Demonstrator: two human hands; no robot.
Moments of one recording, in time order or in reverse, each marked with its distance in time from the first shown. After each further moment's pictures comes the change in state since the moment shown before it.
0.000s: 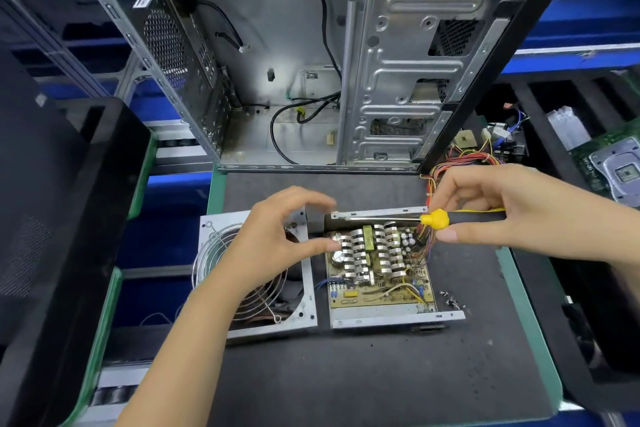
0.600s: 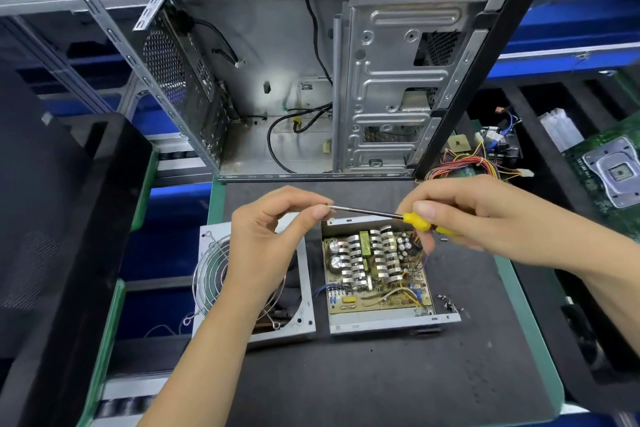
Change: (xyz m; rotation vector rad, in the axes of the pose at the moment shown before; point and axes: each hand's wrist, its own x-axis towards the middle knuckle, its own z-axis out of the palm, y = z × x) left_hand -0.002 0.025 0.015 -0.411 0.374 0.046; right_hand 0.002 -0.004 0.014 0.080 -0.005 -0.119
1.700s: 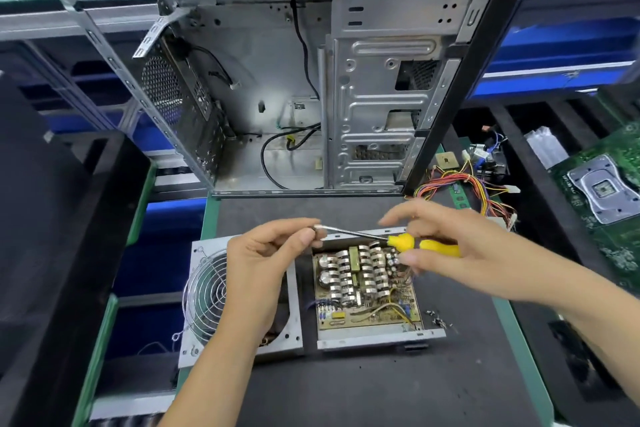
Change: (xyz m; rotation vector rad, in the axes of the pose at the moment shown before) left_hand -0.013 -0.009 0.013 -0.241 0.108 -0.173; right_hand -0.012 0.019 0.008 0.000 0.043 -0.009
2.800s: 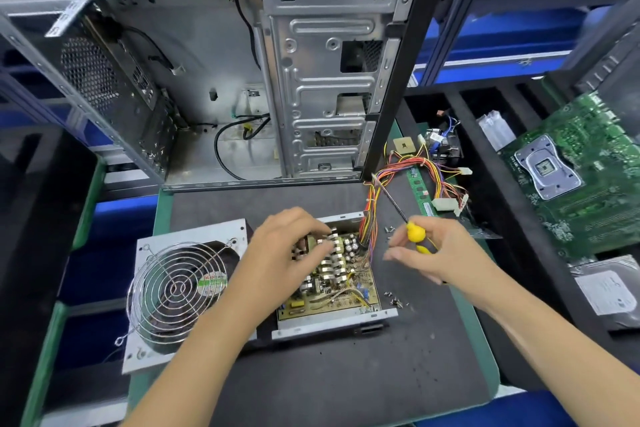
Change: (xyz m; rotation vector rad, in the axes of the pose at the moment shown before) left_hand 0.004 -0.011 0.042 0.812 -0.424 0.304; right_hand -0.032 0.084 0.022 0.353 0.381 0.250
